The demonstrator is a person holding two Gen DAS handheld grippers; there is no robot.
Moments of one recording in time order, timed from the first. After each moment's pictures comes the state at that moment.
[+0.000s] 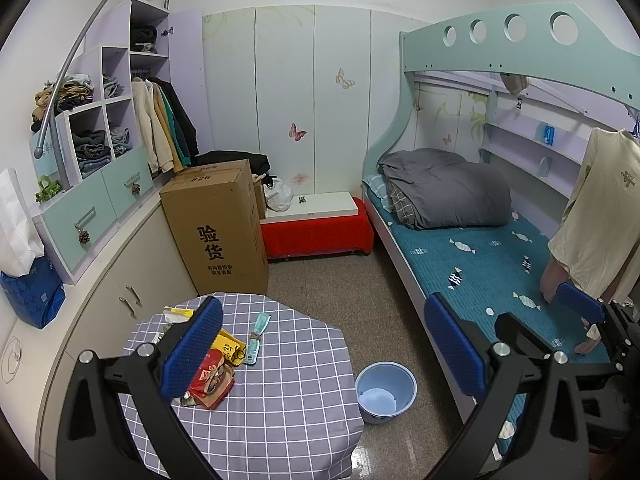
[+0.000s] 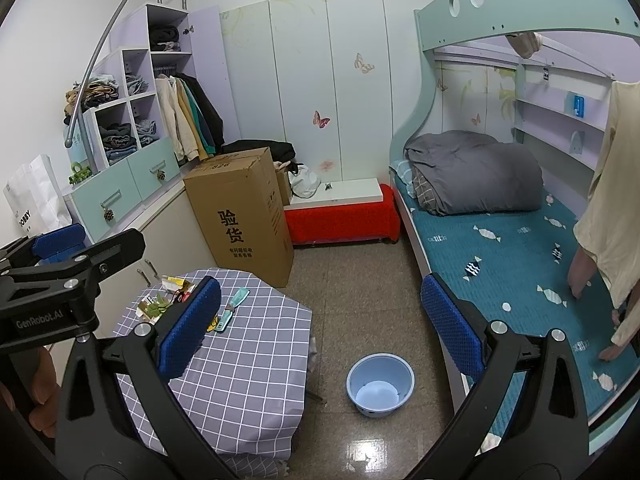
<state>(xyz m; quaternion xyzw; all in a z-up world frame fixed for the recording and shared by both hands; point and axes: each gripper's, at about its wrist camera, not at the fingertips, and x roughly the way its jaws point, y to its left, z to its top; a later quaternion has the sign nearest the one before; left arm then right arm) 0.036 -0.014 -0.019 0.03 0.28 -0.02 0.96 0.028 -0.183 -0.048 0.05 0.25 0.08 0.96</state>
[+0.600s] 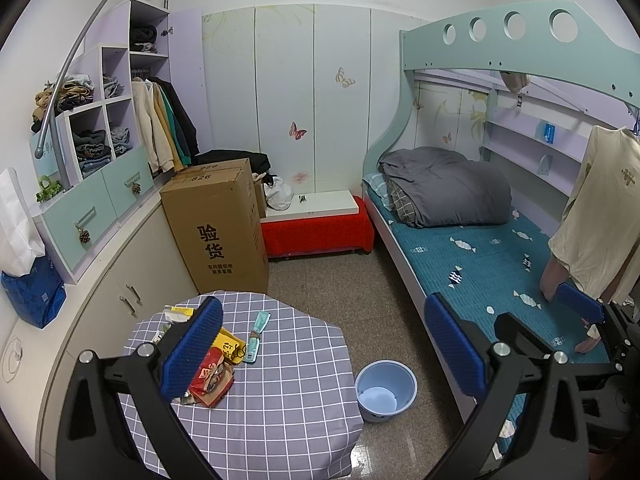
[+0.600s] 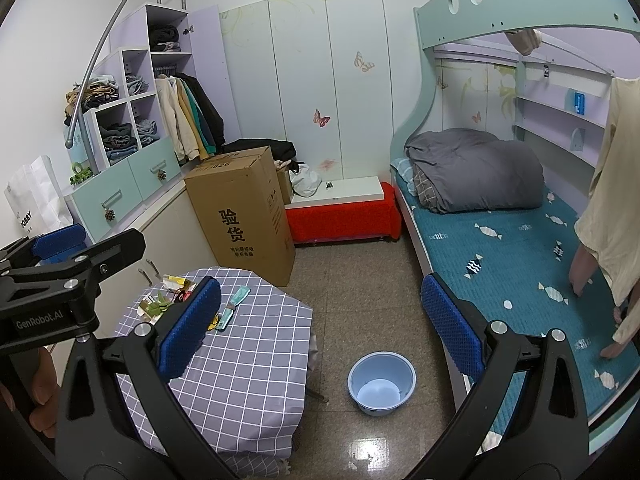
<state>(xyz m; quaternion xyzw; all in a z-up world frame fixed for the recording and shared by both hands) 0.034 -0.007 -0.018 0.03 0.28 -0.02 0.96 0.028 -0.179 -0.052 0.06 0.25 0.09 0.96</state>
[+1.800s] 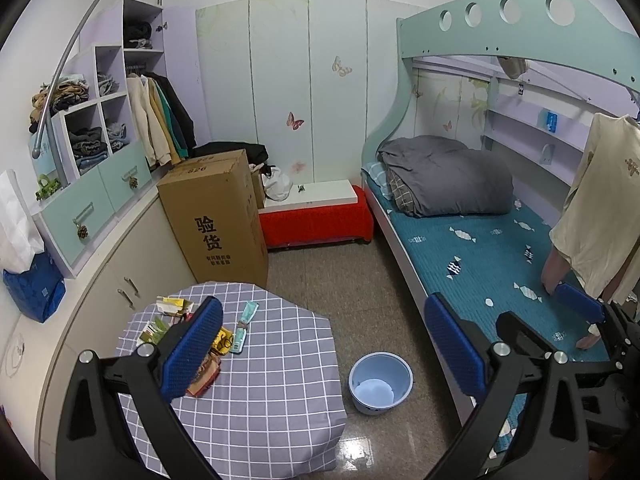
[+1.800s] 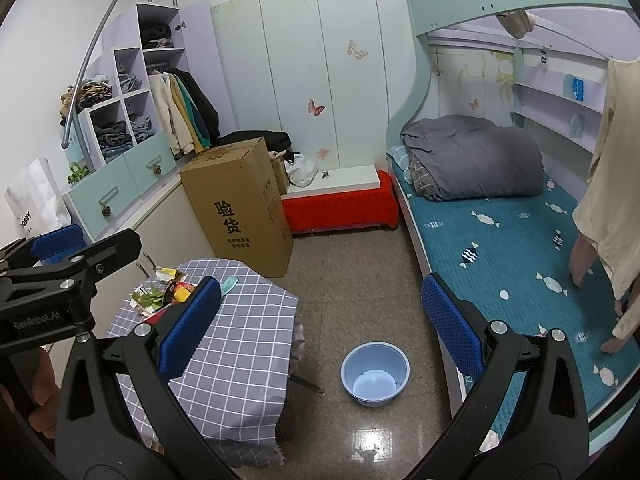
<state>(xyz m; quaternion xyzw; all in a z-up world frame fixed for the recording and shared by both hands) 0.037 -0.047 -0.022 0.04 0.31 -0.01 0.95 0.024 -0.208 -0.062 0.07 0.27 0.09 0.95</state>
